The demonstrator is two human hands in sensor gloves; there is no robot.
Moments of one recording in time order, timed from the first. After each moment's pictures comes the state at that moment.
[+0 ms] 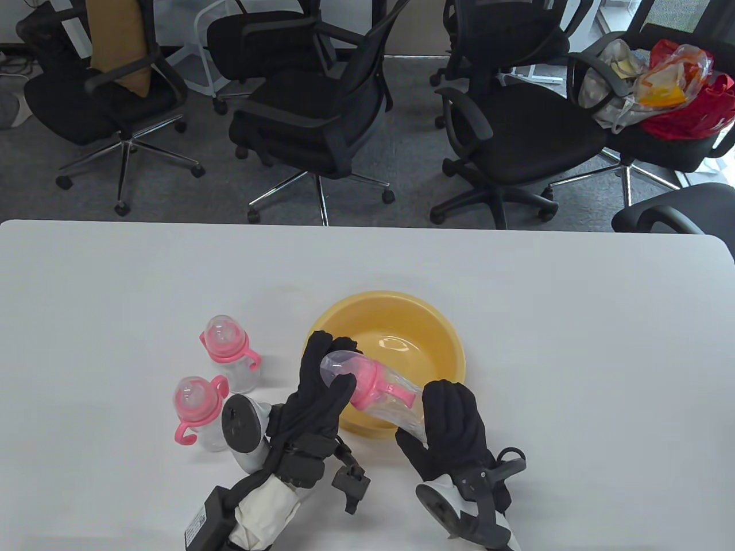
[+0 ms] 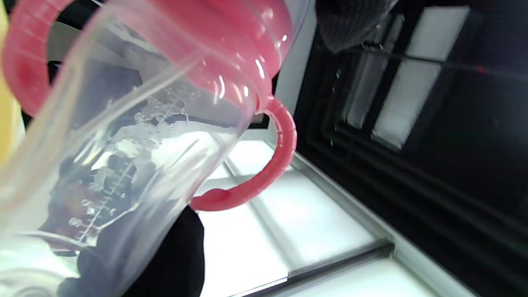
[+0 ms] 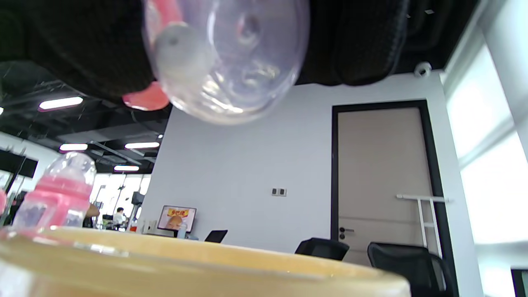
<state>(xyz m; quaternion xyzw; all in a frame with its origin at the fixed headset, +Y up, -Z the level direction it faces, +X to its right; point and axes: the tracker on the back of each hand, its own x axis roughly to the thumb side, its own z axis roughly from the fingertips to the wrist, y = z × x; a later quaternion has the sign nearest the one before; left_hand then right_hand) -0.126 -0.671 -0.256 0.09 -0.21 0.75 0.62 0.094 -0.687 -0.189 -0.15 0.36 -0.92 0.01</state>
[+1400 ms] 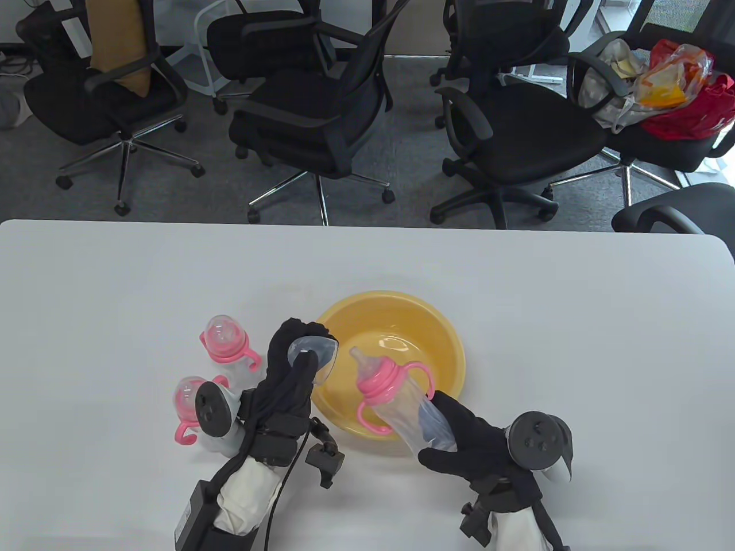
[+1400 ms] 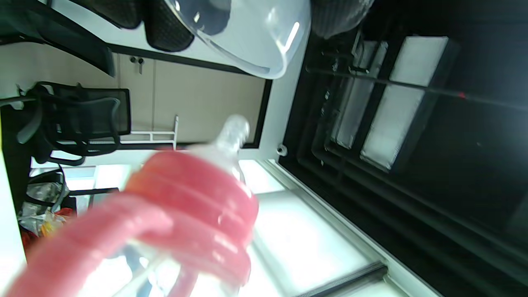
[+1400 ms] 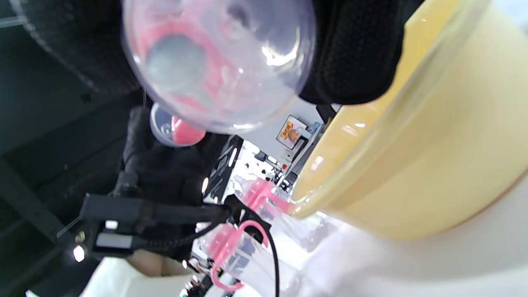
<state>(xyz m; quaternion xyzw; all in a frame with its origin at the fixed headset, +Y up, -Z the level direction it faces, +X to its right) -0.164 -0.675 -0.283 0.12 -0.21 0.75 0.62 0.173 -0.707 -0.240 -0.26 -0.03 -0.81 -0.52</state>
